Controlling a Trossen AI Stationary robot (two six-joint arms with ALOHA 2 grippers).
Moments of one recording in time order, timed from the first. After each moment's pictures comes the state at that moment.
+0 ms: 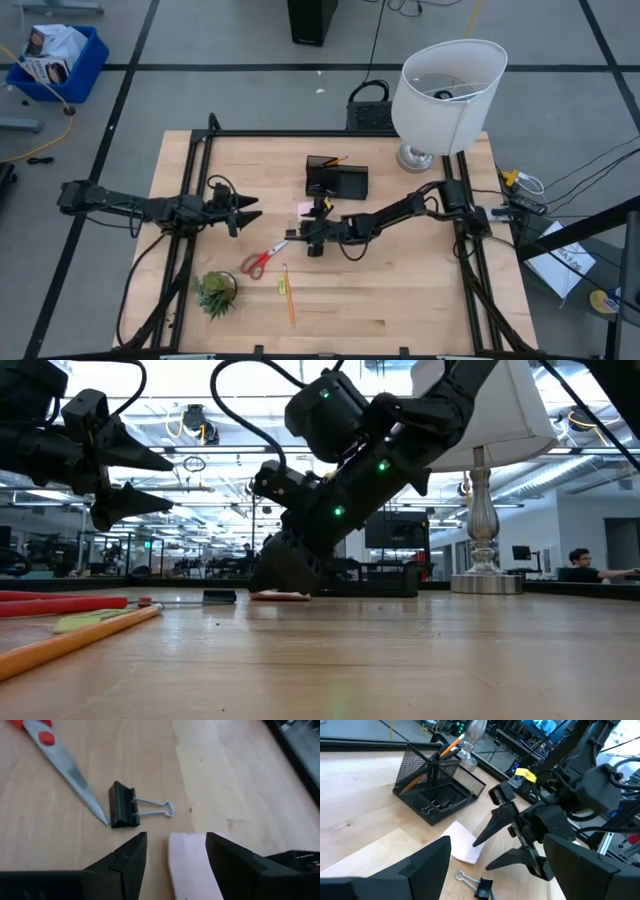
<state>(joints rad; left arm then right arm) -0.10 0.43 0.01 0.24 -0.32 -0.61 0.11 2.15 1.22 0.25 0.44 -0.16</state>
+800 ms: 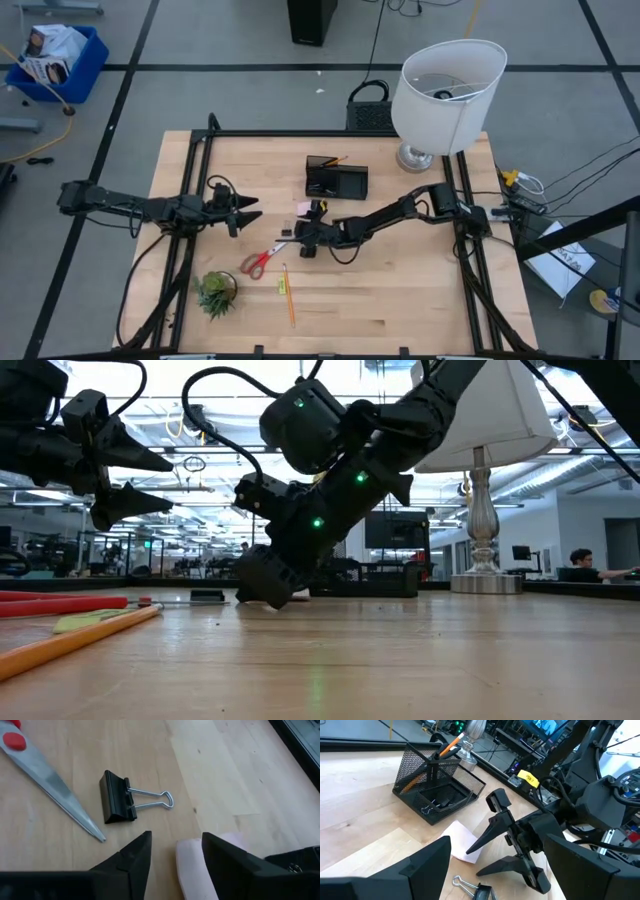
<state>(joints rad) -0.10 0.43 0.01 0.23 -0.32 -0.60 0.11 2.25 1.26 0.11 0.55 -0.07</state>
